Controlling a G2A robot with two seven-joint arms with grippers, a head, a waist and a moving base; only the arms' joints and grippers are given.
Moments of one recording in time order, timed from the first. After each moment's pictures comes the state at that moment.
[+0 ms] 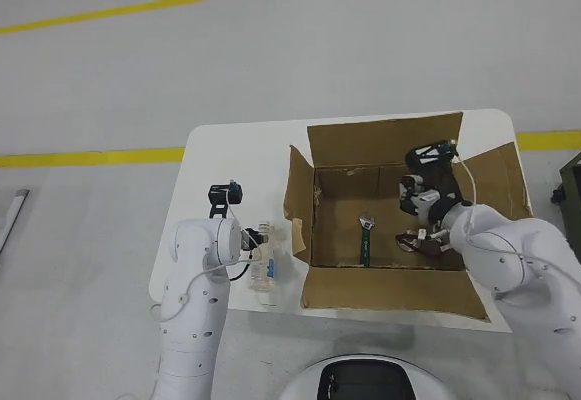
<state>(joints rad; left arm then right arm) 0.88 -1.46 -1.35 -1.59 1.48 0.12 -1.52 -1.06 -1.15 1.26 -1.95 -0.98 0.23 0.95</state>
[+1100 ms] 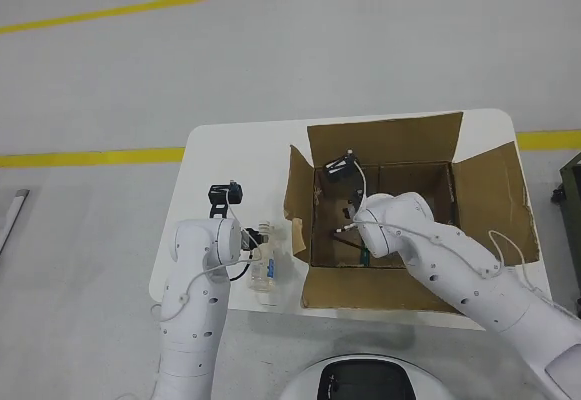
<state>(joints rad) 0.88 -1.46 -1.35 -1.59 1.48 0.12 -1.52 -0.60 -1.31 0.74 -1.46 -1.10 0.47 1.18</state>
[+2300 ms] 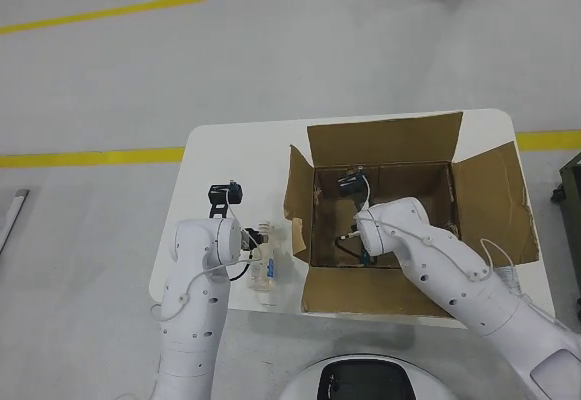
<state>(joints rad) 0.88 -1.46 -1.35 -1.59 1.48 0.12 -1.52 -0.68 -1.36 0.83 -1.41 -1.20 0.48 1.34</state>
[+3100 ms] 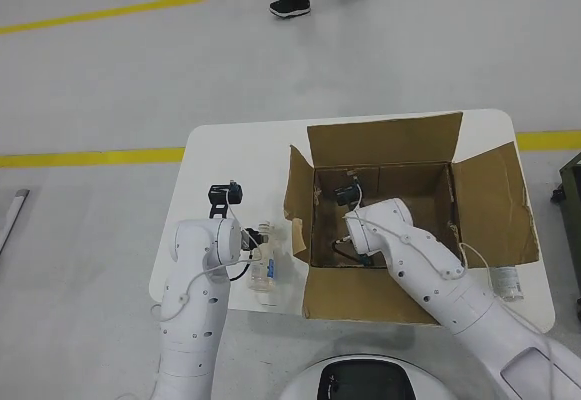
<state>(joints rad) 0.88 -1.46 -1.35 -1.59 1.48 0.12 -1.52 -0.69 -1.49 0.90 -1.24 -1.34 0.42 1.40</state>
